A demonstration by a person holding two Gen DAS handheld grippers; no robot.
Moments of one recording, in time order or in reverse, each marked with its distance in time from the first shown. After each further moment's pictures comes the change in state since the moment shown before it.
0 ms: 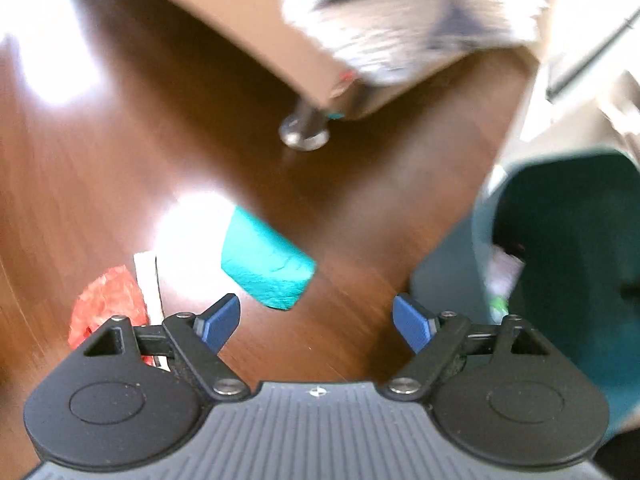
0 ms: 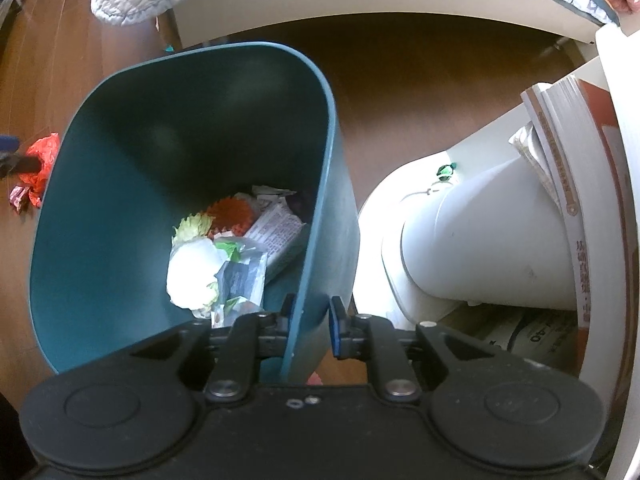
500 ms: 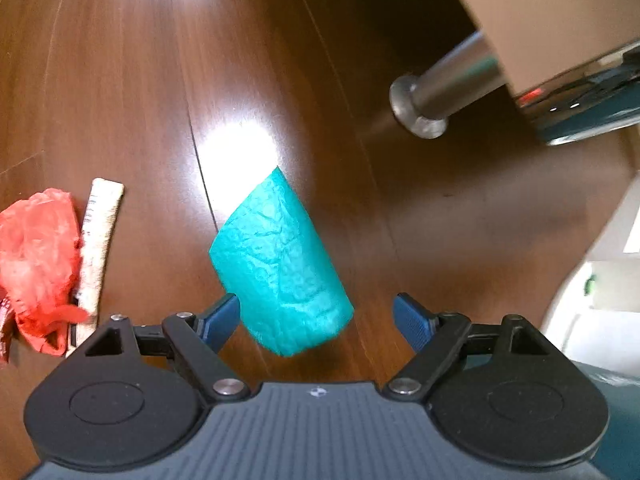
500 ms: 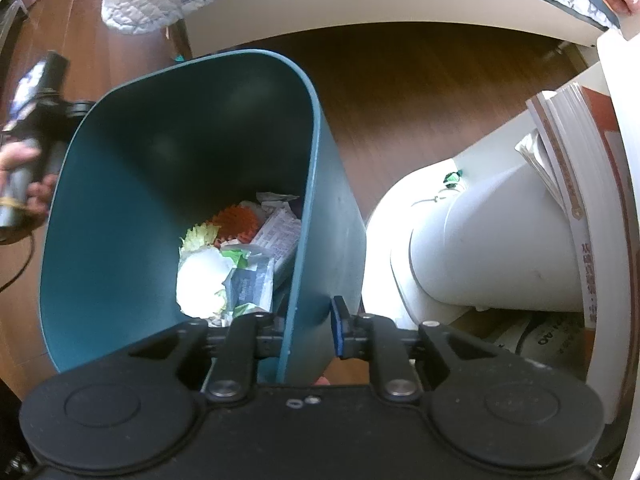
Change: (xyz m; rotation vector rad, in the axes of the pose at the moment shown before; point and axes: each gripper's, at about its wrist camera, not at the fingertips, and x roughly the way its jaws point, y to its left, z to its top) left arm 0.157 0.032 0.038 -0.407 0.121 0.102; right arm -0.007 0.003 -0.002 -0.022 -0.036 0.029
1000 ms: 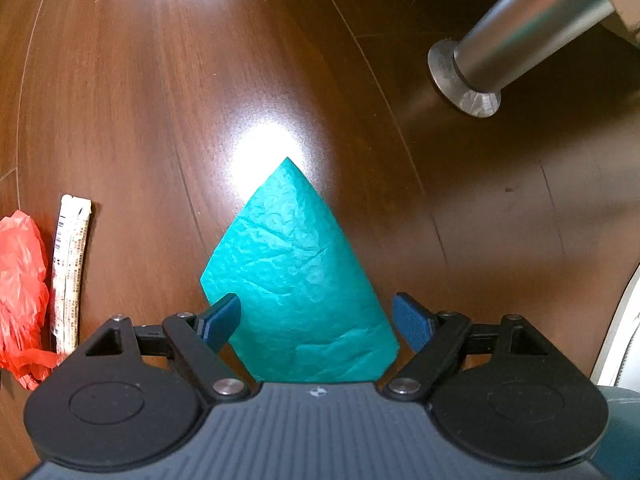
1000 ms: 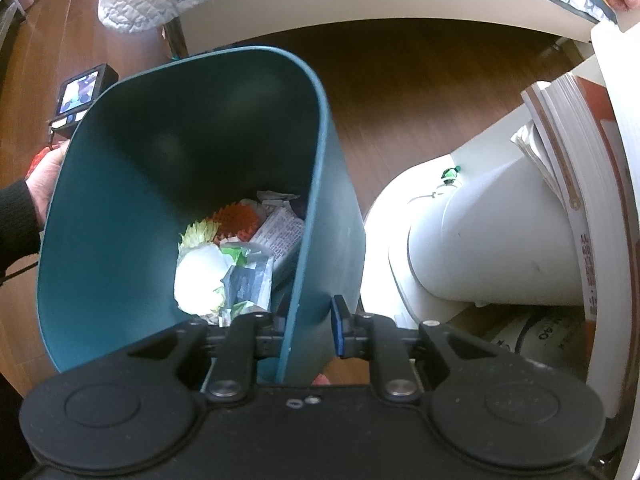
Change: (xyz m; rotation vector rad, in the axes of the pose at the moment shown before) left arm 0.061 -0.010 0.011 0.039 0.017 0.125; right arm 0.005 -0.003 -0.001 -0.011 0.011 -0.008
